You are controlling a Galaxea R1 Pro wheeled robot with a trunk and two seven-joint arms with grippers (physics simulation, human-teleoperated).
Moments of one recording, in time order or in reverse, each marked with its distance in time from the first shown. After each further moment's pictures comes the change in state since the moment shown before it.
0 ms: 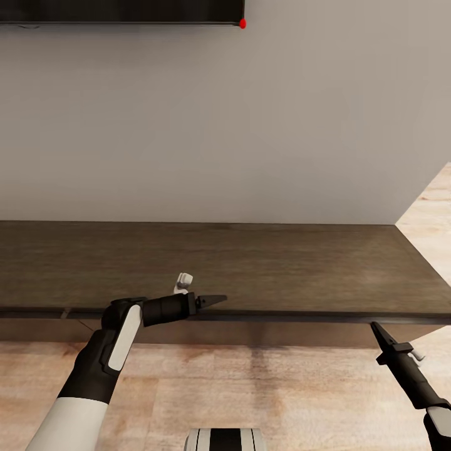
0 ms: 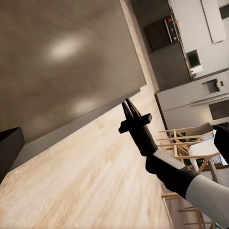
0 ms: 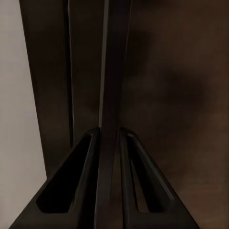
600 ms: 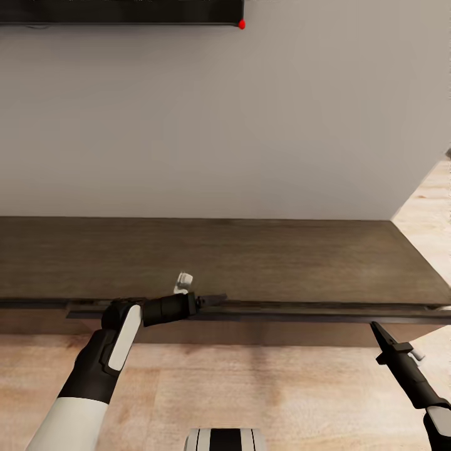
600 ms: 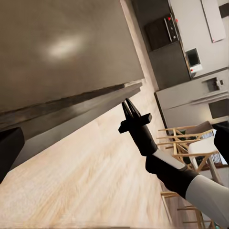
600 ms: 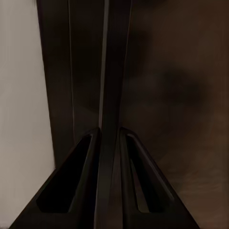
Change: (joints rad) left arm 0.000 0.000 0.000 0.000 0.000 0.000 0.000; right arm -0.001 0.000 0.000 0.000 0.001 -0.001 0.000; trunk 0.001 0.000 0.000
